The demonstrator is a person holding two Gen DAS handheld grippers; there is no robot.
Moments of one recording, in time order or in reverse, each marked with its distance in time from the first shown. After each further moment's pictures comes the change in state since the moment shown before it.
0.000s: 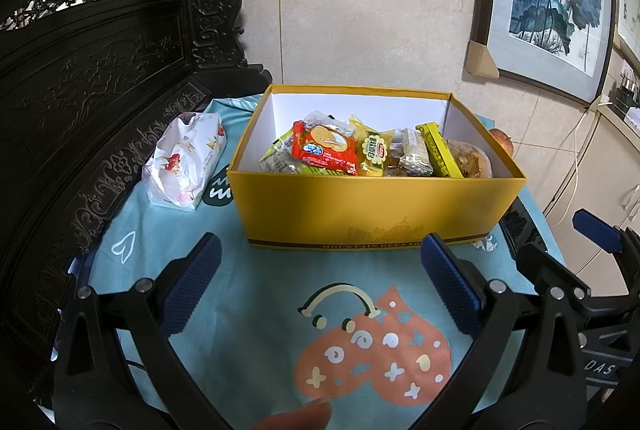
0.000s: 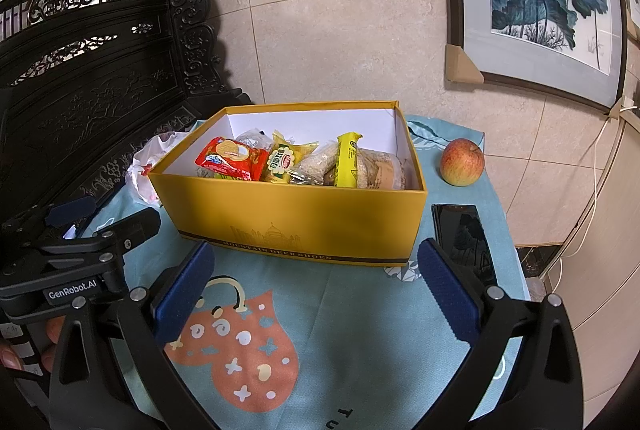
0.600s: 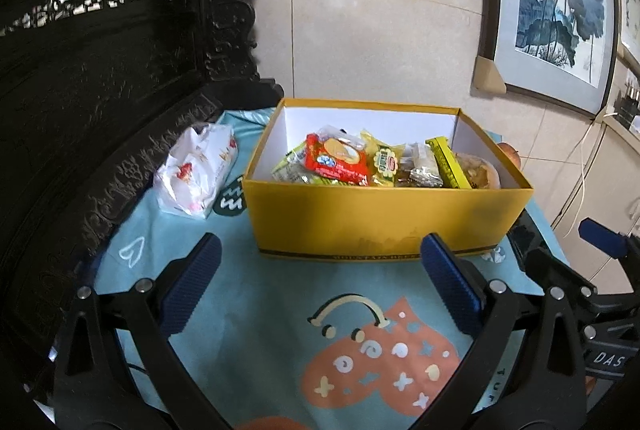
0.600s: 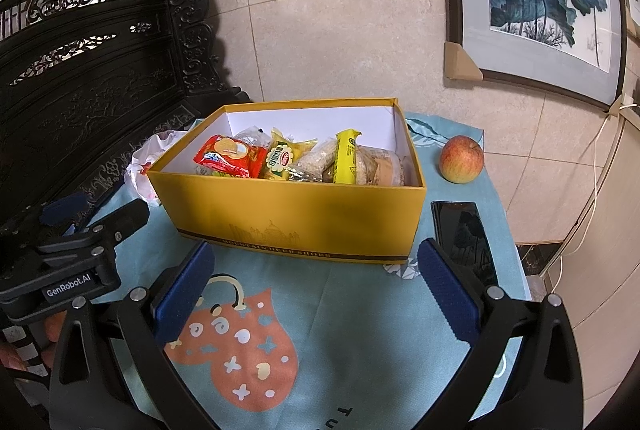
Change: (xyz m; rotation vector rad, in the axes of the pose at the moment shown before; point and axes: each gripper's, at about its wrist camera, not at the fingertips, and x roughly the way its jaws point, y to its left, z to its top) left arm -0.004 0.007 -0.007 -0.026 -0.062 0.027; right arm 0.002 -0.002 -0.004 0.006 0.008 -0.003
